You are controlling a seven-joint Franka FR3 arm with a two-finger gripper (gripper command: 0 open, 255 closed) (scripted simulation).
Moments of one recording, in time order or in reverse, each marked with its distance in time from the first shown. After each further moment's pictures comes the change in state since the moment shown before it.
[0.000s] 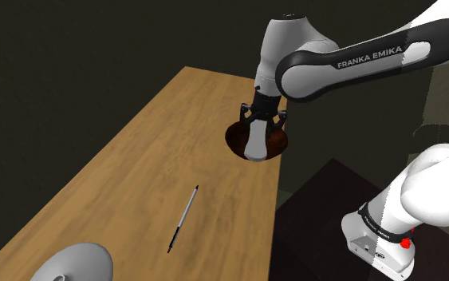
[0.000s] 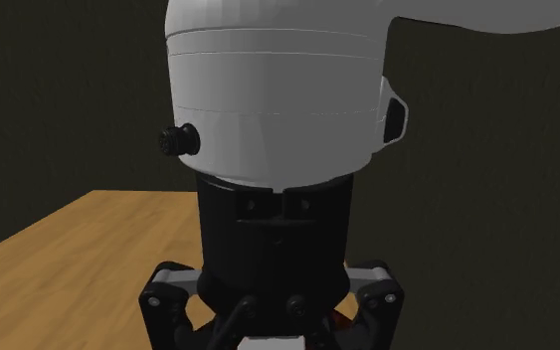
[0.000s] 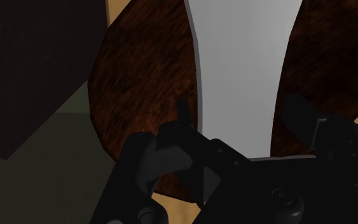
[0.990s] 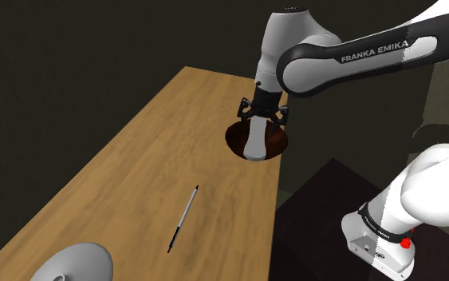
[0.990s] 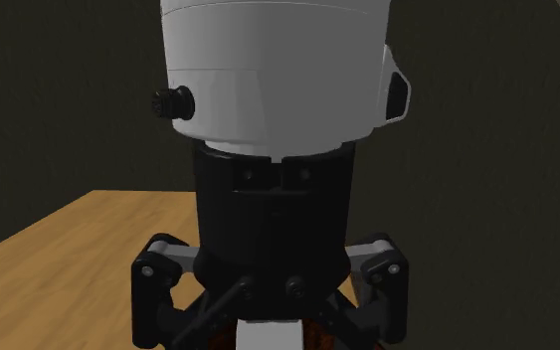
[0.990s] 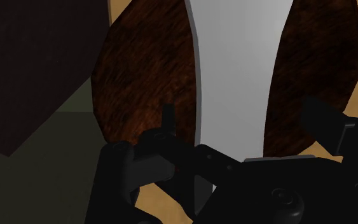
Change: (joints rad) arm 0.000 -0.013 -0.003 0.021 0.002 -0.032 -0.001
